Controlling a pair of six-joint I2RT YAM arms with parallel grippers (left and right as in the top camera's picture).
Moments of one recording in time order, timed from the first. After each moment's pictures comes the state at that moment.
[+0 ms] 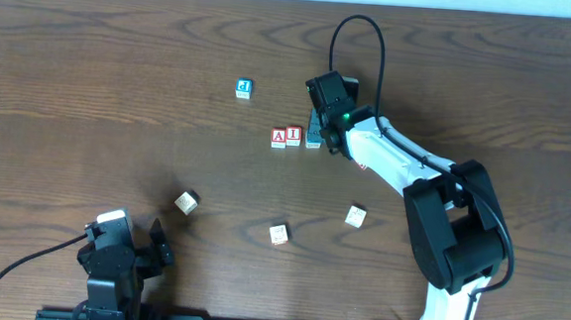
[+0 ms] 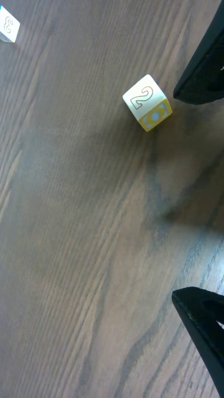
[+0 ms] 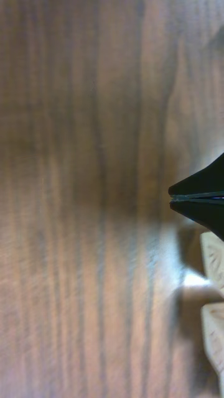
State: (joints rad) left arm -0.08 0.01 0.25 -0.91 -0.25 -0.28; right arm 0.49 2.04 1.33 -0.43 0.23 0.56
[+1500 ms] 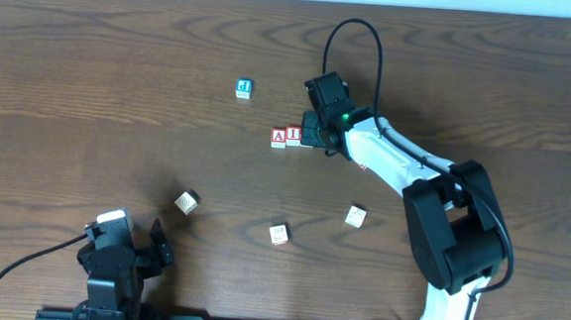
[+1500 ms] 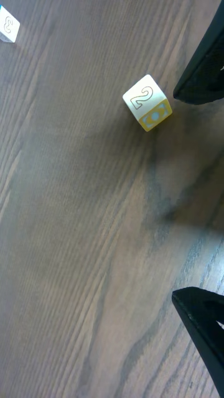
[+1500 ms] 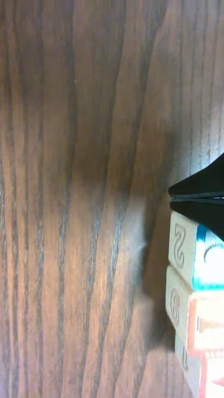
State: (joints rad) left arm -0.08 0.01 0.25 -0.91 -0.25 -0.28; right arm 0.49 2.04 1.32 -0.43 0.10 0.54
